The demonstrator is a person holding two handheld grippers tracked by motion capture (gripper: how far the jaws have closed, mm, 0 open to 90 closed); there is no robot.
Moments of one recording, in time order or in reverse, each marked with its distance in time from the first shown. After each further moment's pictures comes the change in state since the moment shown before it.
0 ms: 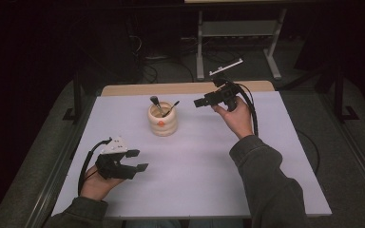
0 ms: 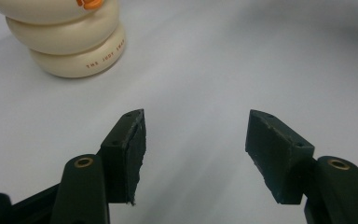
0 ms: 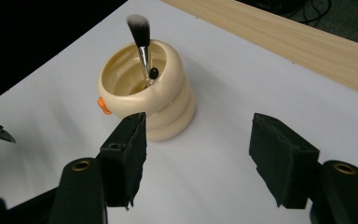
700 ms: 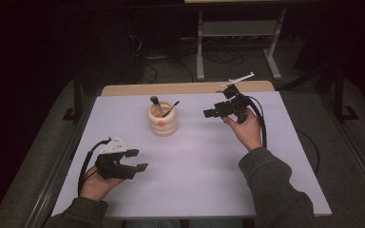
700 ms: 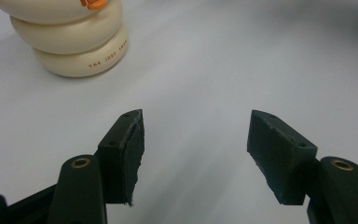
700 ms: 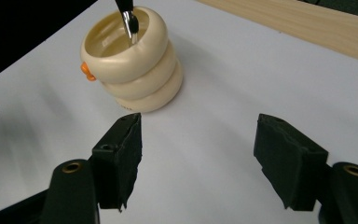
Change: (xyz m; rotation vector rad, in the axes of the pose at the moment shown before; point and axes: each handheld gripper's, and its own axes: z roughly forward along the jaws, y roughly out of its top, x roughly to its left) left arm -0.001 -0.001 0.000 -0.010 0.005 -0.016; right arm -0.009 -0.042 -0.009 -0.004 -0.023 0.034
